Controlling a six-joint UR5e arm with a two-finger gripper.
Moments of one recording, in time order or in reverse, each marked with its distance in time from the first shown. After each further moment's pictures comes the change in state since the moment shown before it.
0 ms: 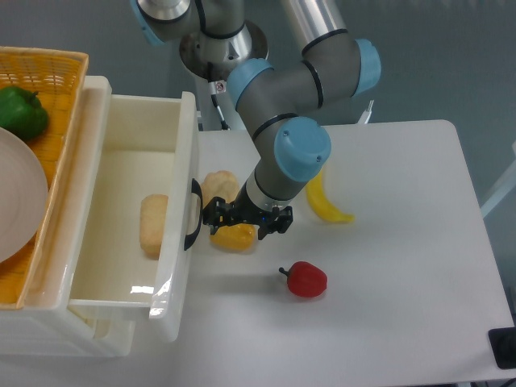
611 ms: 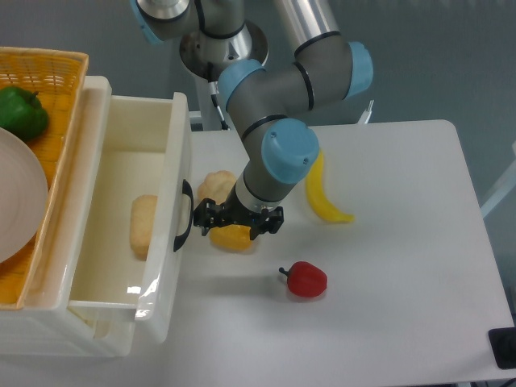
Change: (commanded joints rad) arm -0.032 0.008 0.003 0.000 0.005 -0.025
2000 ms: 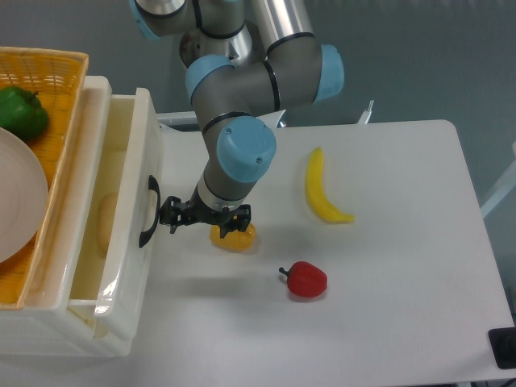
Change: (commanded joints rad) arm -0.091 0.012 -0.003 0.000 0.002 -0.081
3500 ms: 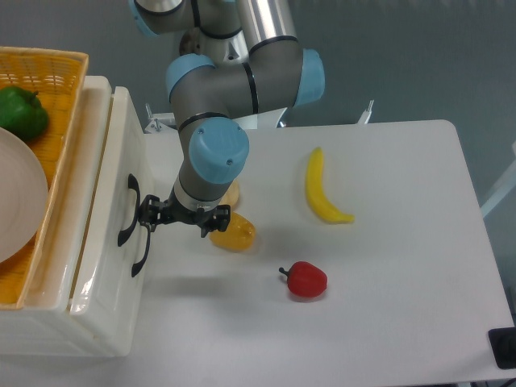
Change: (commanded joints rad) arm -0.040 0.002 0.000 0.000 -0.002 -0.026
